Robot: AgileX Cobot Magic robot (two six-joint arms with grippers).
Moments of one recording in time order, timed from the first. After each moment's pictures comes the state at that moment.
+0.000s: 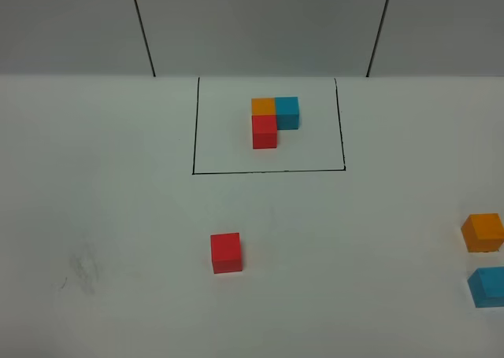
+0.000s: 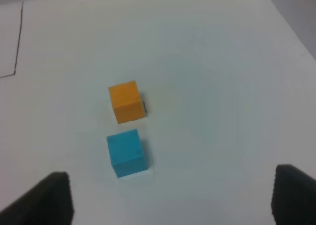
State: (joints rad) left arm 0.11 0.22 -0.51 -0.09 1.07 0.12; right arm -0.03 0.01 -0.51 -0.14 1.09 0.26
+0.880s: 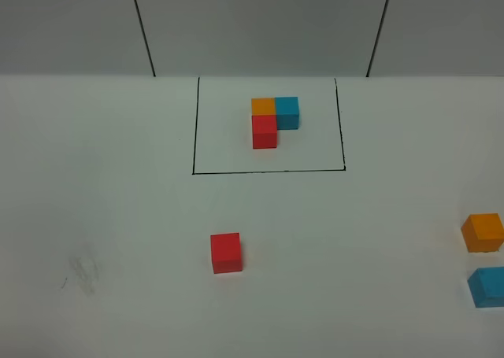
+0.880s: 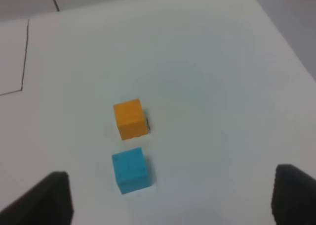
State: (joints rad) left arm 0.11 0.22 -0.51 -0.09 1.07 0.12; right arm -0.03 0.13 -0.61 -0.14 1.06 0.26
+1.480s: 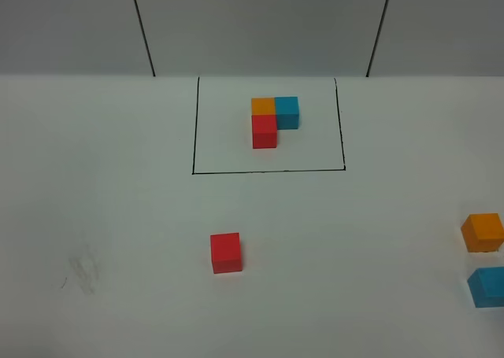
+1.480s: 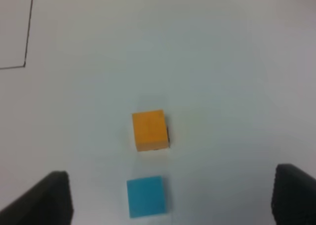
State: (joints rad) left arm 0.11 0.22 -0.51 -0.09 1.07 0.12; right arm -0.03 0.74 -0.76 -0.07 0.83 0.13
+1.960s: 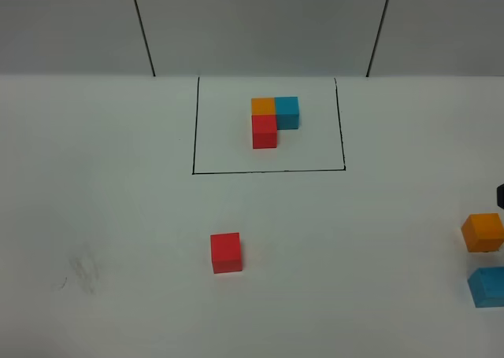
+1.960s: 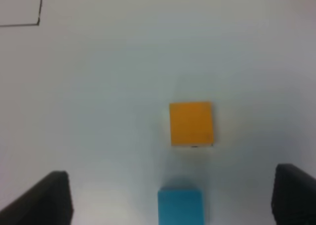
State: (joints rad) left arm 0.11 0.22 -0.51 -0.09 1.07 0.12; right arm -0.03 1.09 -0.76 0.09 0.66 -0.03
